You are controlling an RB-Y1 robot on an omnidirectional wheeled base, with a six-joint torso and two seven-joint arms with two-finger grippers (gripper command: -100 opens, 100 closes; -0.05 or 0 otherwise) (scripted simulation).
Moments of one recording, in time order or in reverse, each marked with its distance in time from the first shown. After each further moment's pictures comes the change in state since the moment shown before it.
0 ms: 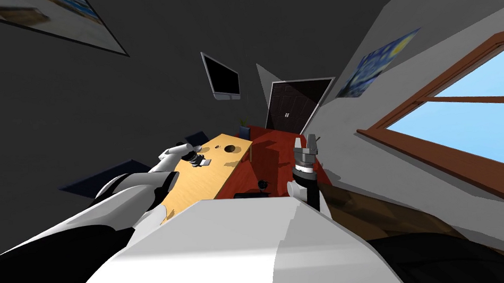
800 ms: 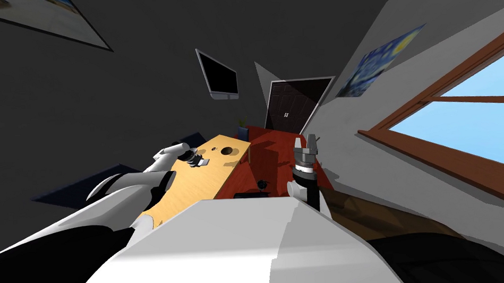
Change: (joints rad) left arm -0.005 0.033 0.016 0.021 0.038 0.033 -0.010; right arm 0.000 0.000 0.000 0.000 0.000 0.000 0.000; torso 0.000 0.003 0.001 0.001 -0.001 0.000
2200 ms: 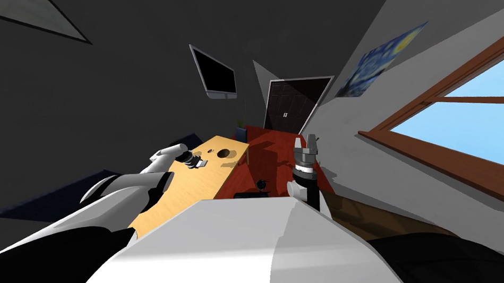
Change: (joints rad) left arm 0.017 0.018 0.006 0.007 0.018 0.015 -0.038; right arm 0.000 0.000 0.000 0.000 0.000 0.000 0.000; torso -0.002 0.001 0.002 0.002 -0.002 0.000
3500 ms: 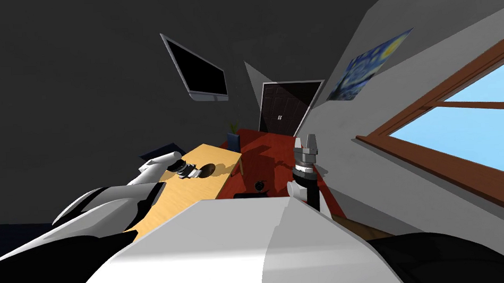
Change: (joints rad) left arm 0.162 0.034 0.013 -0.036 0.028 0.022 -0.218; right arm 0.000 0.000 0.000 0.000 0.000 0.000 0.000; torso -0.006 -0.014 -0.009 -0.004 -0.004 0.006
